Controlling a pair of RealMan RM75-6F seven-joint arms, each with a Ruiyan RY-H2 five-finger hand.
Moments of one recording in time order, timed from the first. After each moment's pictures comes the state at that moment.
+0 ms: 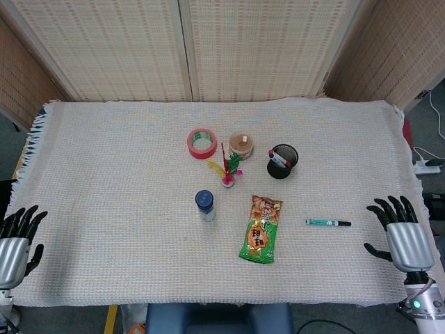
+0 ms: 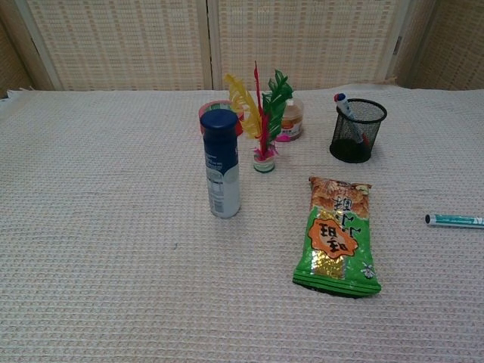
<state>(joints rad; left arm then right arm) -0.08 -1.12 -0.04 -1.62 1.49 1.51 0.15 0.10 -1.14 0.06 -1.63 -1.47 1.43 -0.16</state>
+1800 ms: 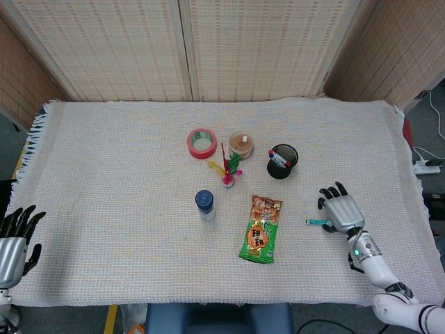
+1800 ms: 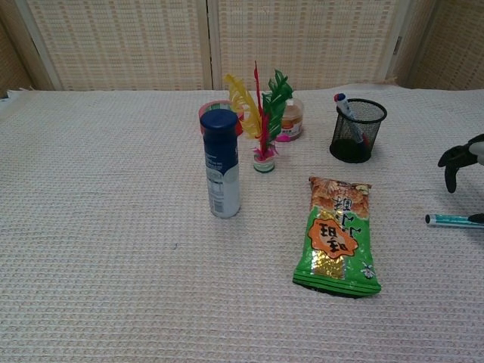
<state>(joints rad) -0.08 -1.12 -0.05 -1.61 1.47 1.49 0.13 0.47 -1.38 0.09 -1.33 -1.23 0.90 -0.33</state>
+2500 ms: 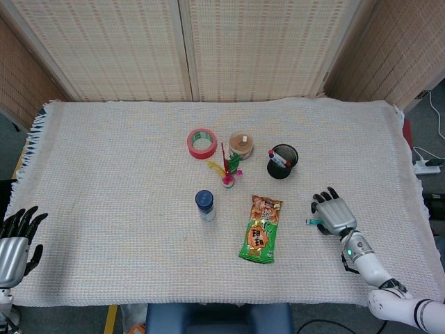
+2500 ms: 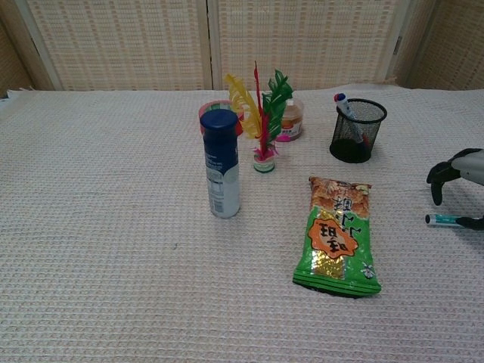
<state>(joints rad) -0.08 -1.12 -0.04 -1.61 1.46 1.47 0.13 0.53 -1.37 0.06 -1.39 -1.13 0.83 -0.44</state>
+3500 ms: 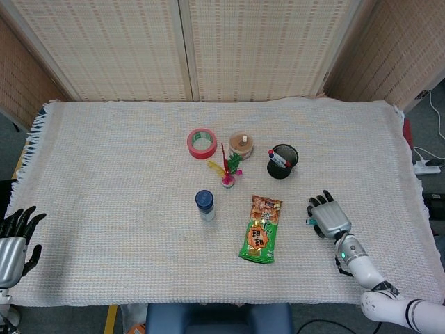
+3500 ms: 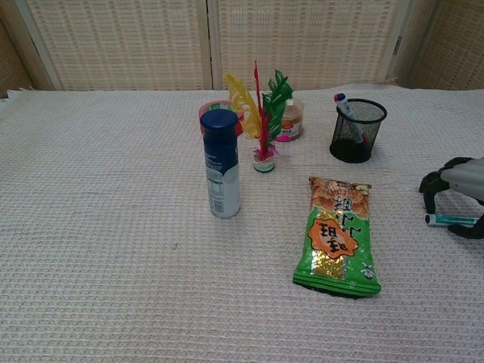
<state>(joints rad) -0.08 -1.11 -0.05 -1.61 1.46 1.48 0.10 0.55 -1.41 0.02 -1.38 -1.09 0.87 -0.52</state>
